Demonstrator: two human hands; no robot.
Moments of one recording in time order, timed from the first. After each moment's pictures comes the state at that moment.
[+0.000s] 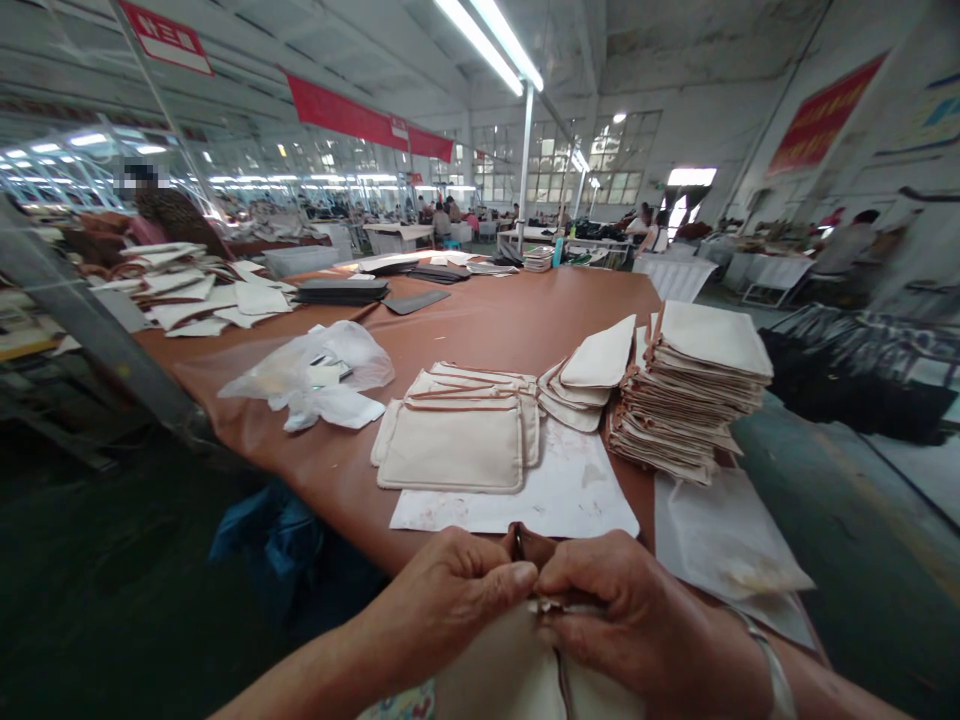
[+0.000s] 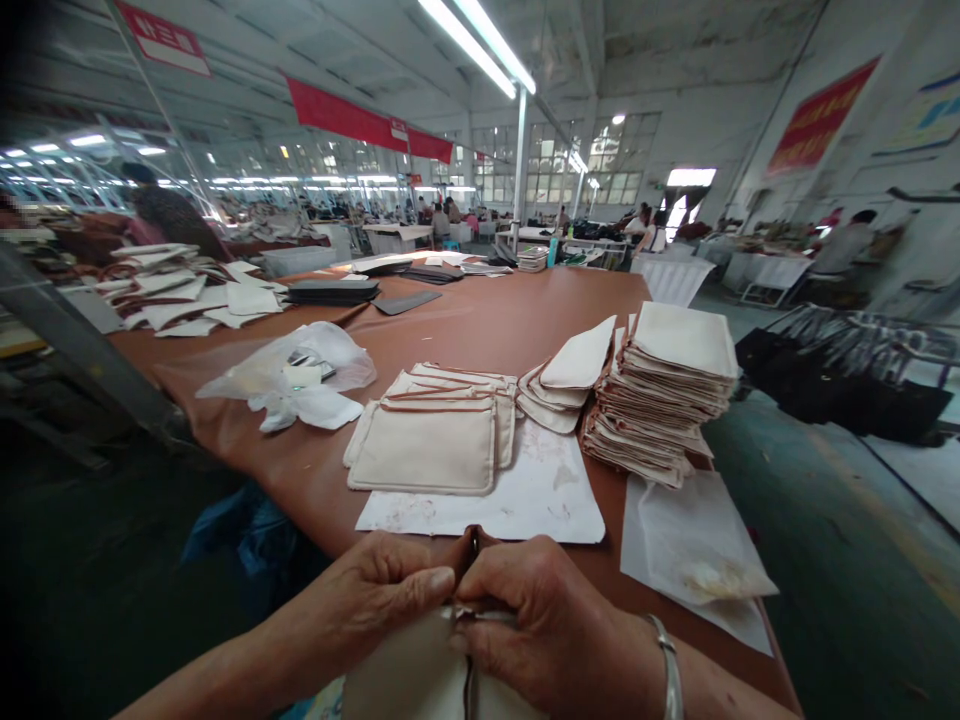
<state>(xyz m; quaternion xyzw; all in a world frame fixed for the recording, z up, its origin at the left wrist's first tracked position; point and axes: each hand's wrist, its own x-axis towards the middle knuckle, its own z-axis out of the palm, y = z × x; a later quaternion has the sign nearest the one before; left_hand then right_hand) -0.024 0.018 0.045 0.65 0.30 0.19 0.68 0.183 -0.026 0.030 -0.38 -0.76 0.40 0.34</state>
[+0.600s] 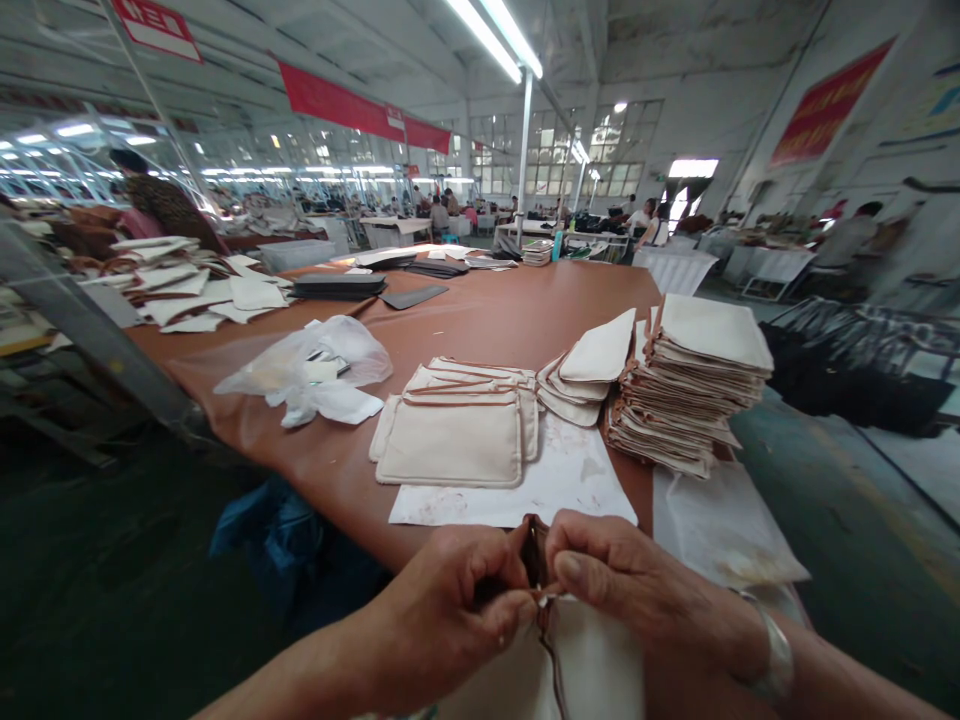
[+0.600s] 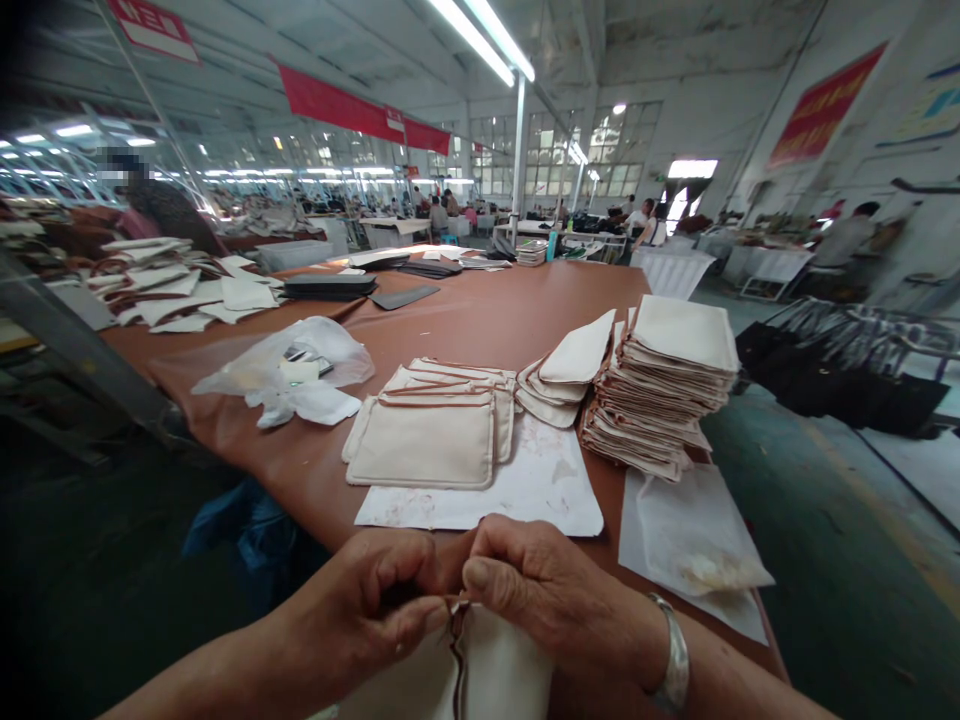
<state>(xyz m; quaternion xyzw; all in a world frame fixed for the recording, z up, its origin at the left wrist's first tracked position) -0.023 0.014 0.055 0.76 0.29 0.15 0.56 0.197 -0.017 0.041 -0.39 -0.68 0.55 0.29</state>
